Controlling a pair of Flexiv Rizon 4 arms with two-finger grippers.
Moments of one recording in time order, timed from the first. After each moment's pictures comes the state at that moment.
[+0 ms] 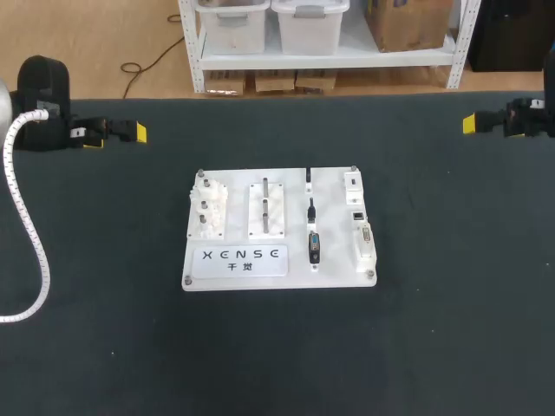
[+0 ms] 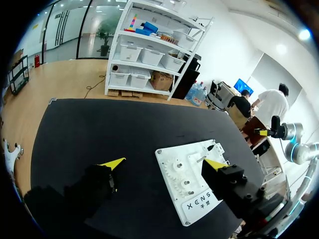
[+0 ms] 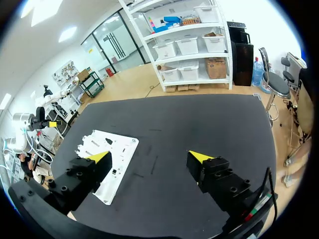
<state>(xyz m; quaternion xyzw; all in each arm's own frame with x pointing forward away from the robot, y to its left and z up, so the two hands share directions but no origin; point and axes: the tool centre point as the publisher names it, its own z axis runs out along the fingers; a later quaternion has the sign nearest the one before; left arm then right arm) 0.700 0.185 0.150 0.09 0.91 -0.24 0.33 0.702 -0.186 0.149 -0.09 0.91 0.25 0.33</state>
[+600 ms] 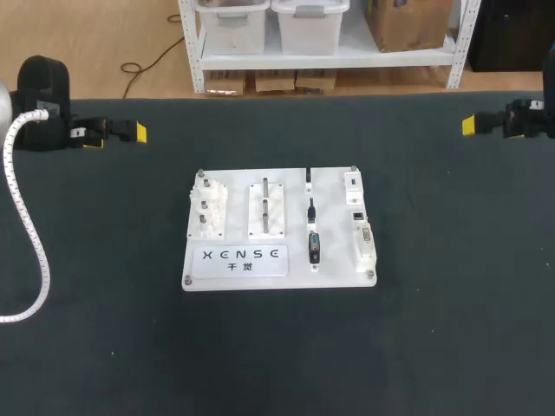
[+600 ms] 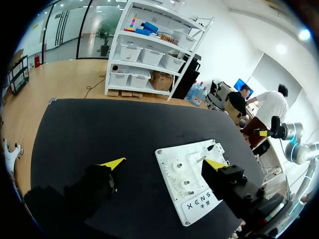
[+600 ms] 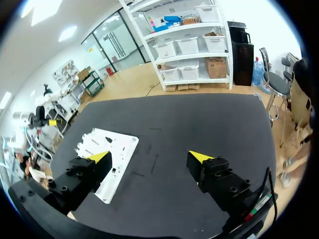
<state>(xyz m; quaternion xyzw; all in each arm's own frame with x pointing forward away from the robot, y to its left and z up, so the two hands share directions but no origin) 0.700 0.185 0.150 0.09 0.91 -0.24 0.33 0.700 -0.184 0.148 -0.11 0.91 0.24 0.33</state>
